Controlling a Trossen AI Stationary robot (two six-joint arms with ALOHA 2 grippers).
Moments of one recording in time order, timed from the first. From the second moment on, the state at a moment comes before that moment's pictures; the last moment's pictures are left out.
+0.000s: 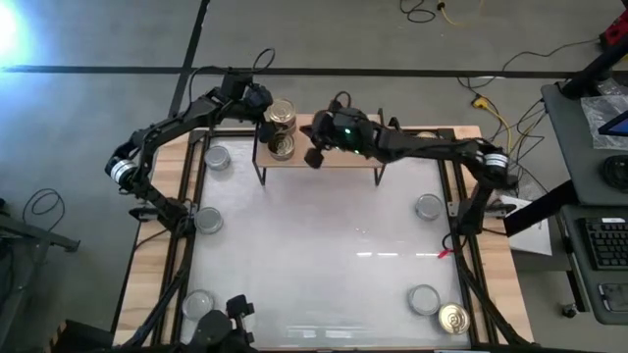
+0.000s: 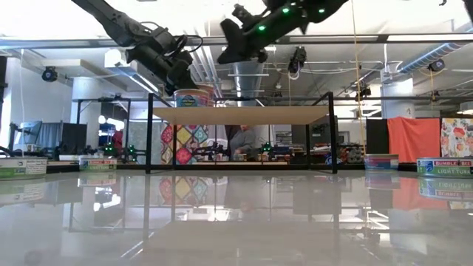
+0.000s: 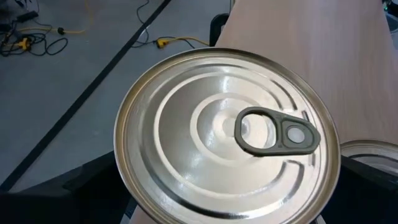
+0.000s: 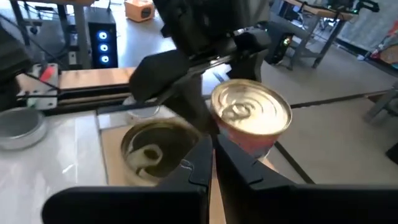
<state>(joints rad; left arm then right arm) 0.91 1.56 1.22 -0.32 0.43 0.40 -0.34 1.78 1.47 0.02 0.14 -0.16</state>
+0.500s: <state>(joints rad) 0.91 1.55 1.22 -0.35 0.45 0.39 -0.41 2.06 1.87 -0.14 0.07 -0.18</state>
